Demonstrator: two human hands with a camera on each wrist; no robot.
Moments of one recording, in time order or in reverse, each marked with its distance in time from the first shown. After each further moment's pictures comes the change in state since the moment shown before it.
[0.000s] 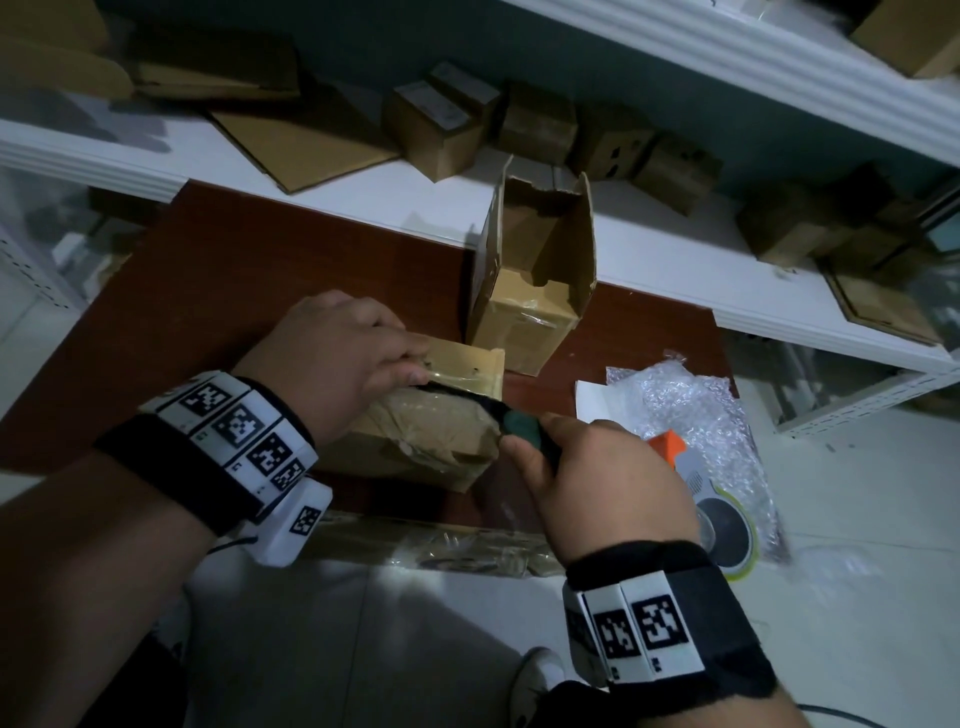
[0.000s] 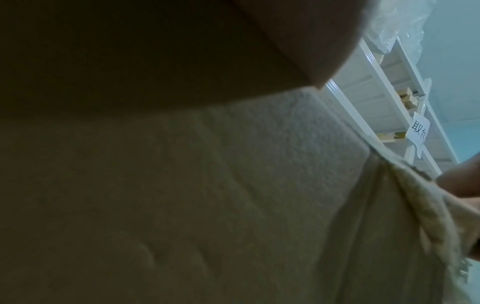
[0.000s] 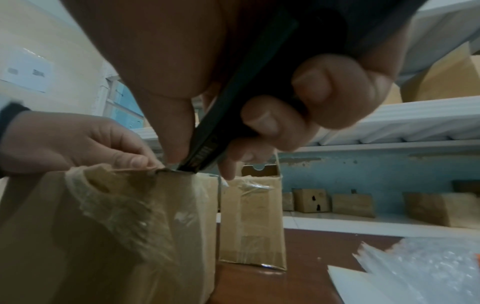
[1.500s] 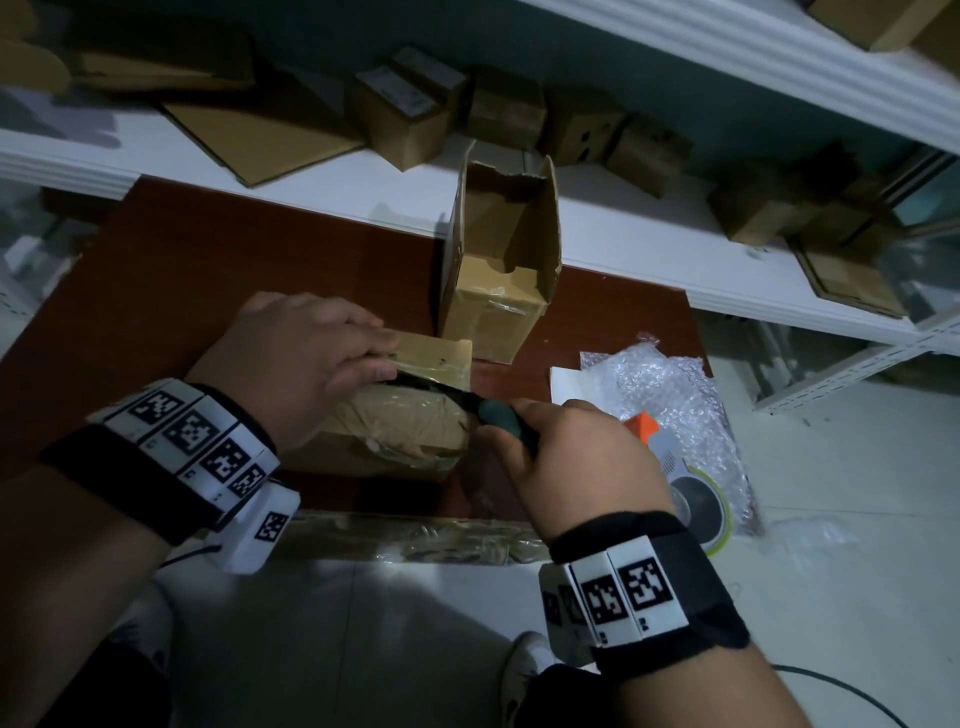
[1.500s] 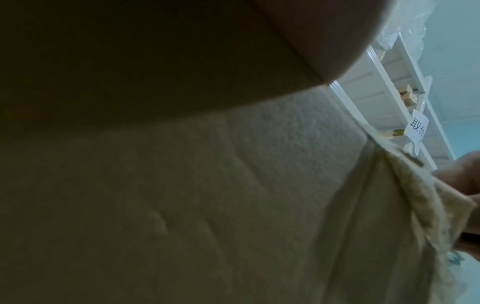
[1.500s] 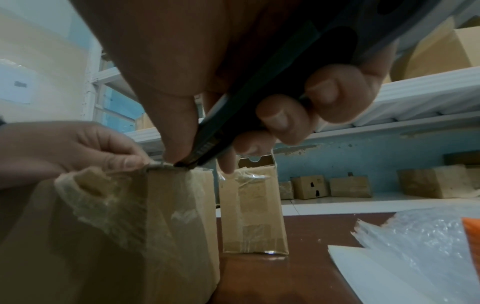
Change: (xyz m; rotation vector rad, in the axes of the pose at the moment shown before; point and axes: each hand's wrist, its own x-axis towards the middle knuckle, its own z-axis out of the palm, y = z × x) left_hand -0.001 0.004 0.006 -0.049 0.059 0.044; right_hand 0.008 0.014 0.004 0.028 -0.003 -0.007
